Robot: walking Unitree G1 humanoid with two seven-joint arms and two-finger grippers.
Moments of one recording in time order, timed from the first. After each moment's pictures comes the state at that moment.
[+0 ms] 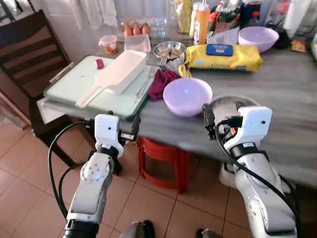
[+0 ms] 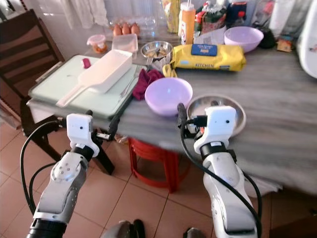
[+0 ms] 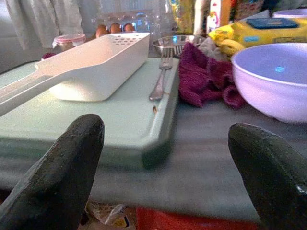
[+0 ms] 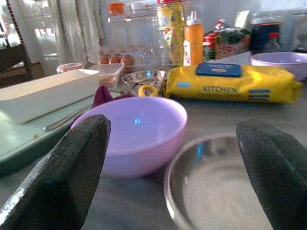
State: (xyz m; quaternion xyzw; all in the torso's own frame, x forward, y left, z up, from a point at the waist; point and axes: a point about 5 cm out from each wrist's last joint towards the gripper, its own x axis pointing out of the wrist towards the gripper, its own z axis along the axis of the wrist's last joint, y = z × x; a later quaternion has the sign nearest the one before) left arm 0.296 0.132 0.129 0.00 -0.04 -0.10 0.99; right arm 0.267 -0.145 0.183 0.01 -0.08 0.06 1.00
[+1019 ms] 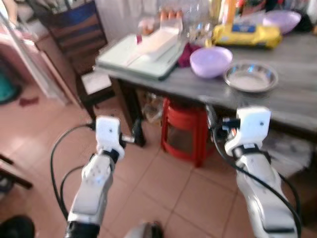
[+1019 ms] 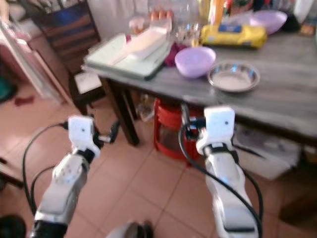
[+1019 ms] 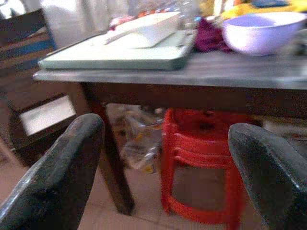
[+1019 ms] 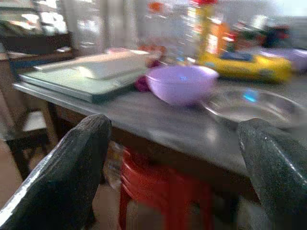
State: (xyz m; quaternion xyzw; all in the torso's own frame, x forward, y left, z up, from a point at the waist) left arm 0.295 0.129 0.122 0.00 -0.03 -0.11 0.99; right arm 0.270 -0.152 0.174 -0.04 -0.07 0.03 1.00
